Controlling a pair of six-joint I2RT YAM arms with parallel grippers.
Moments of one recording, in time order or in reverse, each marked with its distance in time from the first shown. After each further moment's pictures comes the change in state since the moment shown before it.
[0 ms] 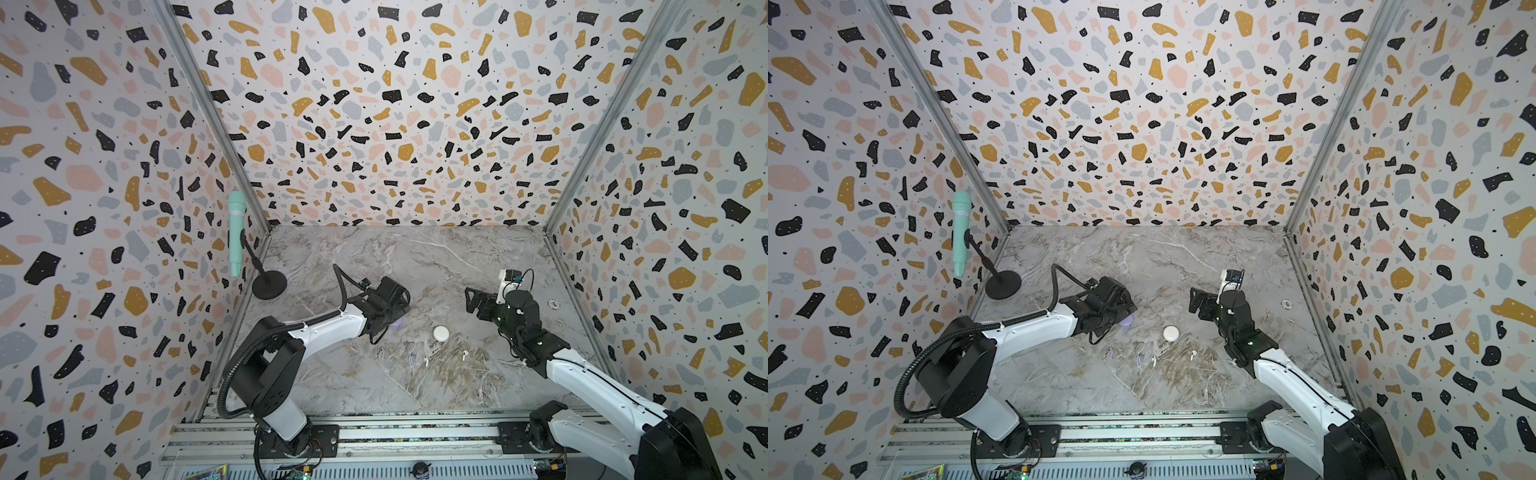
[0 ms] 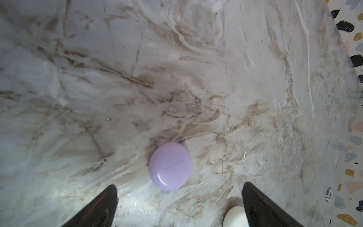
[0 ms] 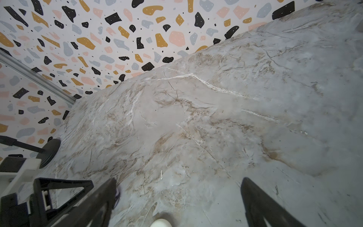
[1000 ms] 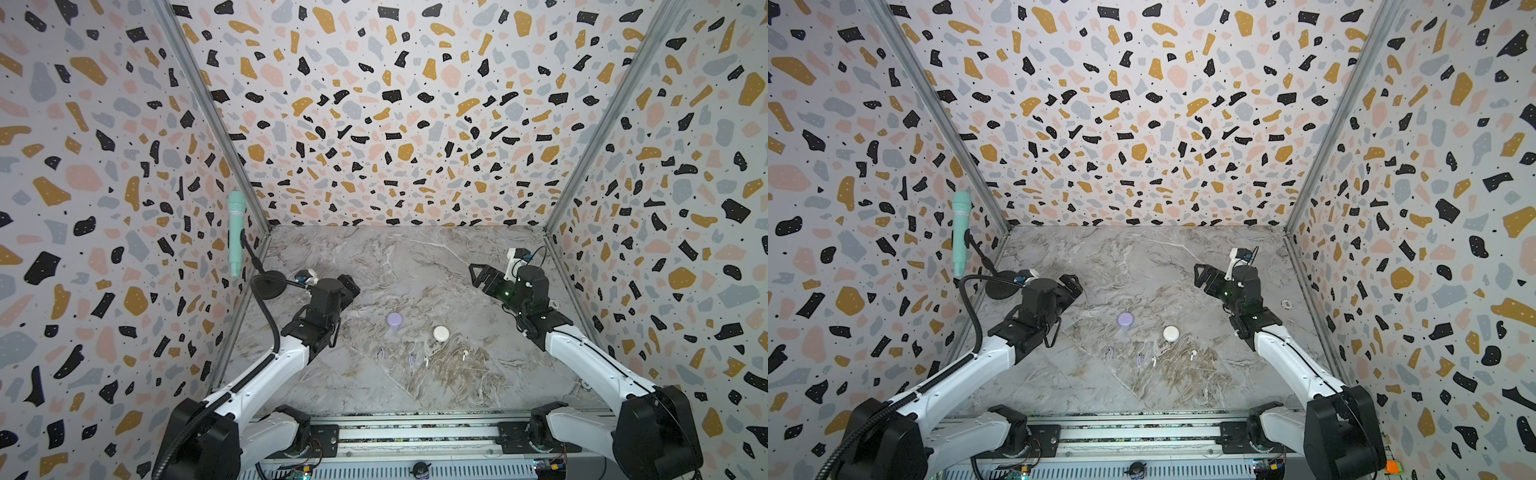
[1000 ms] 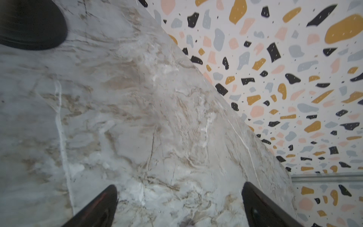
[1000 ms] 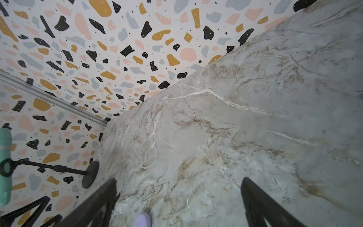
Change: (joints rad) left arm 0.264 -0.482 -0.308 0.252 -0.175 0.188; right arm -0.132 0.144 0.176 0.006 -0.200 0.087
